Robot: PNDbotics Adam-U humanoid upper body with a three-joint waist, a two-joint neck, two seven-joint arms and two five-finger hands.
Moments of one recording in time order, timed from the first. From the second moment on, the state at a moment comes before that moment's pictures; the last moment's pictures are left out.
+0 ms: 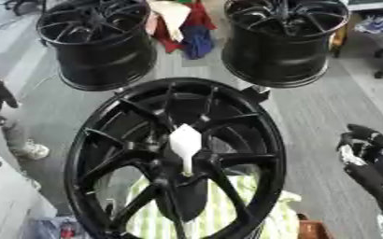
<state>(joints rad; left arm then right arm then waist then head) -0.23 1.01 0.00 -1.49 -0.24 -0.31 -0.64 0.04 -0.26 0.04 -1.71 0.05 -0.07 -0.21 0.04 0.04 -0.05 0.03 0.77</state>
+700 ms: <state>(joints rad) -0.22 0.89 0.07 -0.99 -0.38 -0.34 -0.18 0.04 -0.25 0.03 -1.71 0.05 -0.07 -0.21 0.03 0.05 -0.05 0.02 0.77</state>
